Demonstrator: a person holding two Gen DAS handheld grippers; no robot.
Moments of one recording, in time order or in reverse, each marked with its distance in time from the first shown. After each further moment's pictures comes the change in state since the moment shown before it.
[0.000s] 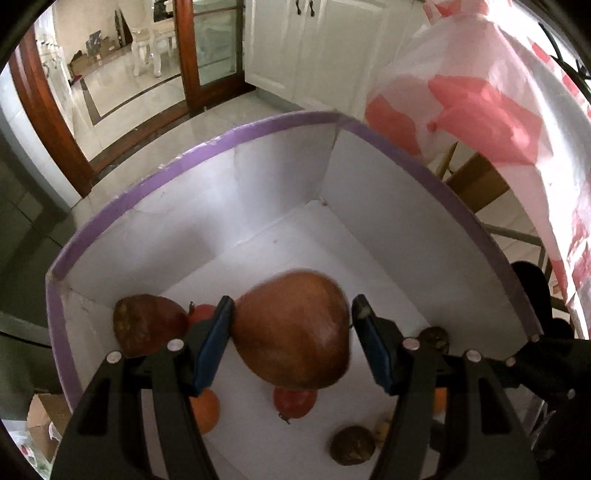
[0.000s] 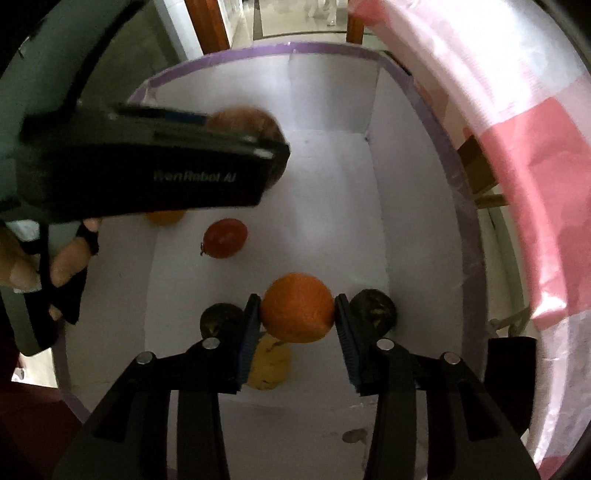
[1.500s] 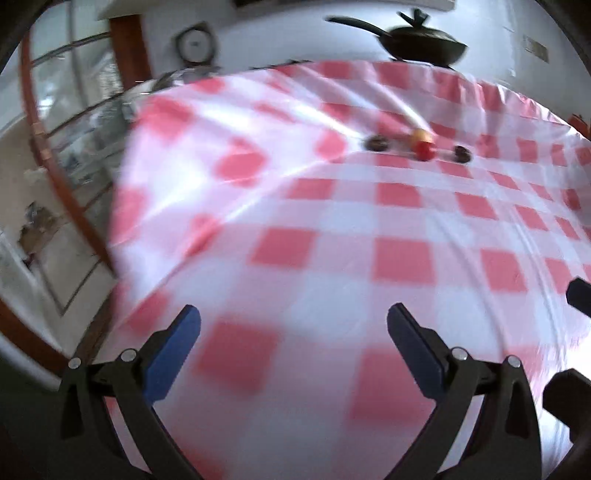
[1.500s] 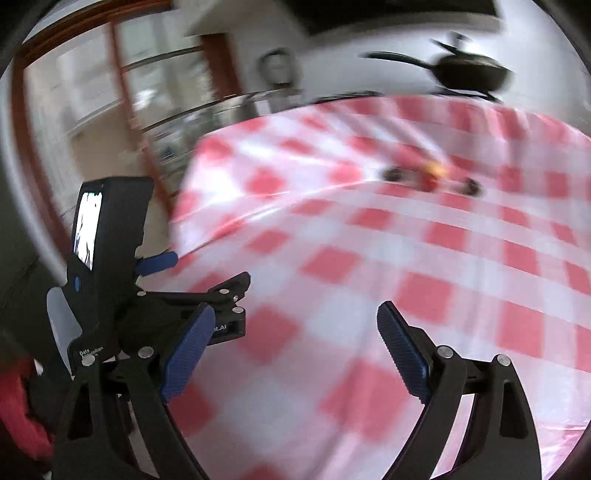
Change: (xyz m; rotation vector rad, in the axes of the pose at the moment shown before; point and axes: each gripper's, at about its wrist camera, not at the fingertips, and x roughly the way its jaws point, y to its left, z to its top) left arm -0.076 -0.362 0.133 0.519 -0.324 -0.091; right arm -0.274 -0.260 -0.152 0.737 -0.698 -0.316
